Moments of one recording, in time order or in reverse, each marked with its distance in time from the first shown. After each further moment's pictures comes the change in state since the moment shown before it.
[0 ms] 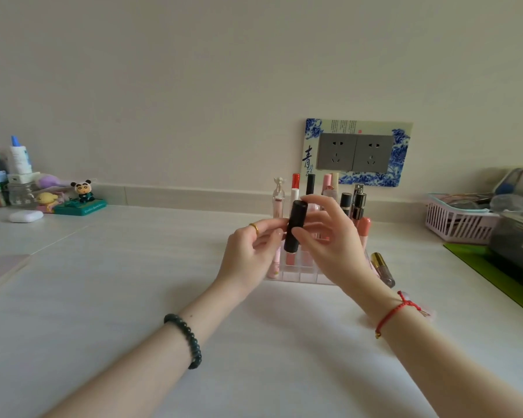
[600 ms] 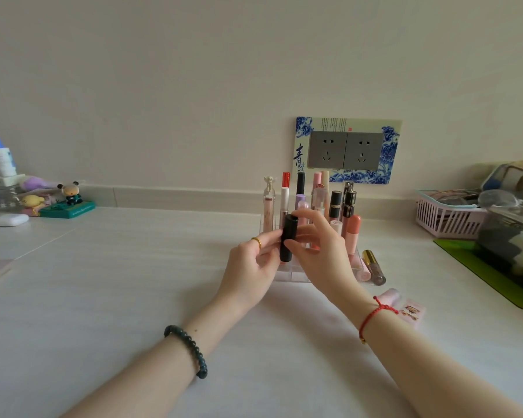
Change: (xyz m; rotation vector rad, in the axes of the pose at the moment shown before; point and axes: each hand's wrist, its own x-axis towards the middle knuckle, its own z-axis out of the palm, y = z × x) left_hand -0.011 -0.010 0.017 0.110 -0.012 -0.066; right_hand -0.008 0.023 0.005 -0.057 0.041 0.036
